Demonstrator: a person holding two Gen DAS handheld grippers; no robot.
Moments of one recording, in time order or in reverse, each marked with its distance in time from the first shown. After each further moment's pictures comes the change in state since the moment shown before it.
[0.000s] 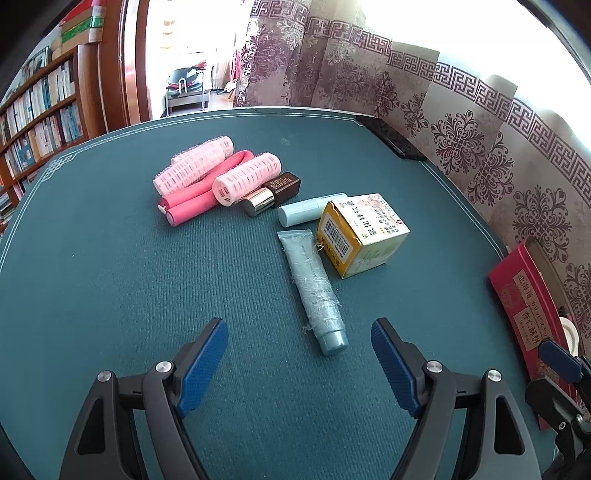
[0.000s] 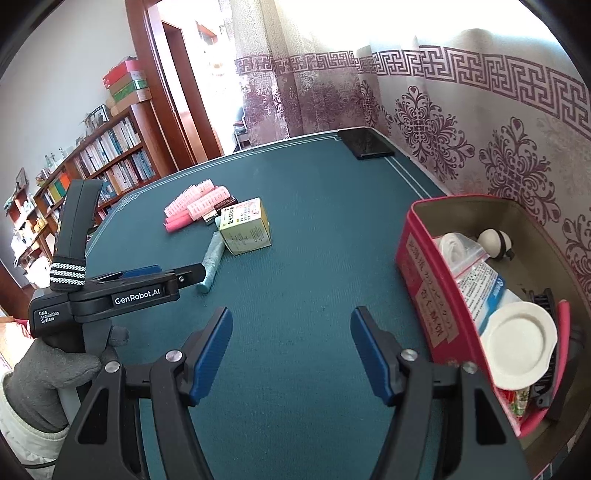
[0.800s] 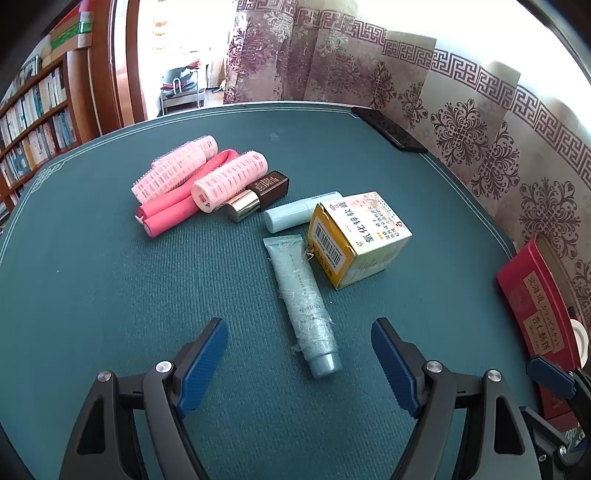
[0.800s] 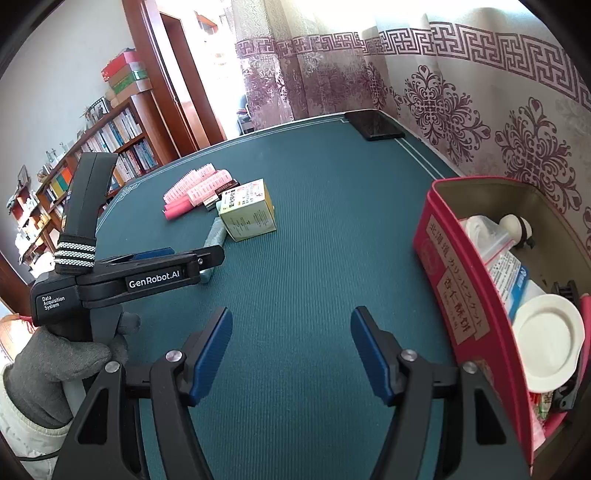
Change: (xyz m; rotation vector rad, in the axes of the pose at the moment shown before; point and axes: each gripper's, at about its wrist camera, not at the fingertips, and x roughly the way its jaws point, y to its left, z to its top) left arm 0.020 -0.011 0.010 0.027 0.022 0.013; right arm 0.020 0.000 -0.003 0.010 0.051 0.027
